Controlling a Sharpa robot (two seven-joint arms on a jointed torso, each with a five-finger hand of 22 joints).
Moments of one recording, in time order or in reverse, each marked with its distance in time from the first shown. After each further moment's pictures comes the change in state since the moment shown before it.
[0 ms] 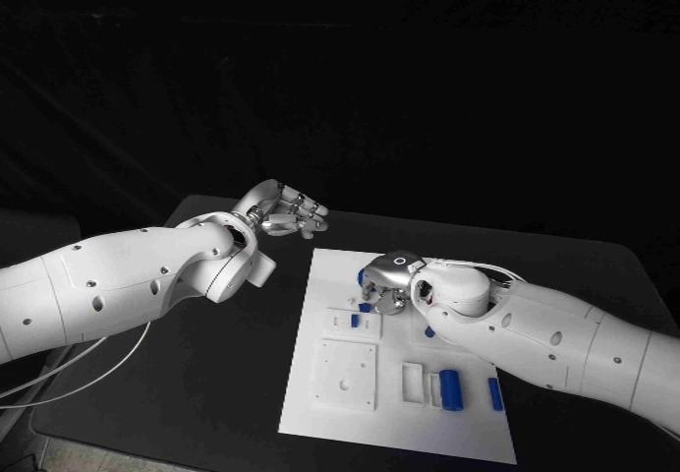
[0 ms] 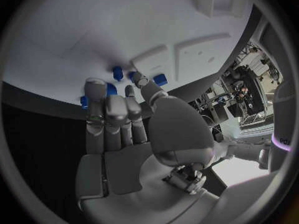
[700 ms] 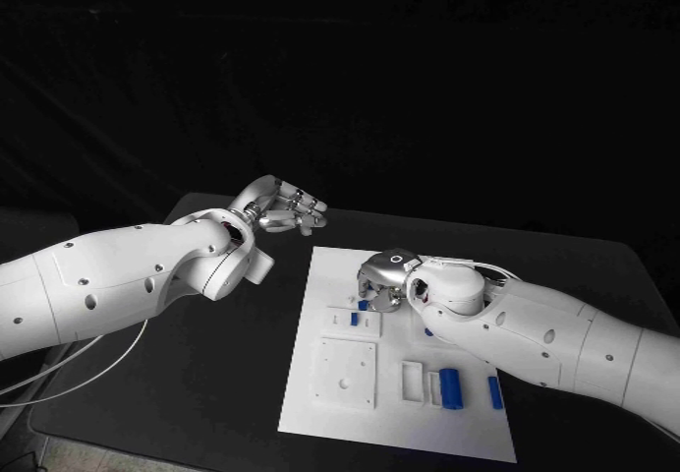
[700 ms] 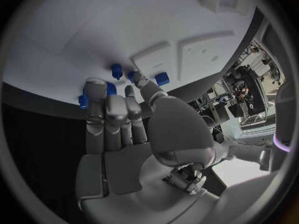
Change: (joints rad) left arm 0.011 -0.009 0.000 0.017 0.006 0.000 0.004; left_hand 0.000 0.000 0.003 0.003 0.004 -0.001 0.001 0.000 0.000 -0.004 0.004 0.000 0.000 0.004 -0.004 -0.012 0.004 0.000 0.002 0.002 0.000 0.000; right arm 0.000 0.017 -0.002 -0.012 -0.004 -0.014 -0.017; right_hand 0.008 0.008 -0.006 0.009 -0.027 -0.006 -0.001 0.000 0.000 0.000 0.000 0.000 0.002 0.000 0.000 0.000 -0.002 0.000 0.000 0.000 0.000 0.000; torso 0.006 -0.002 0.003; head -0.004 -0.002
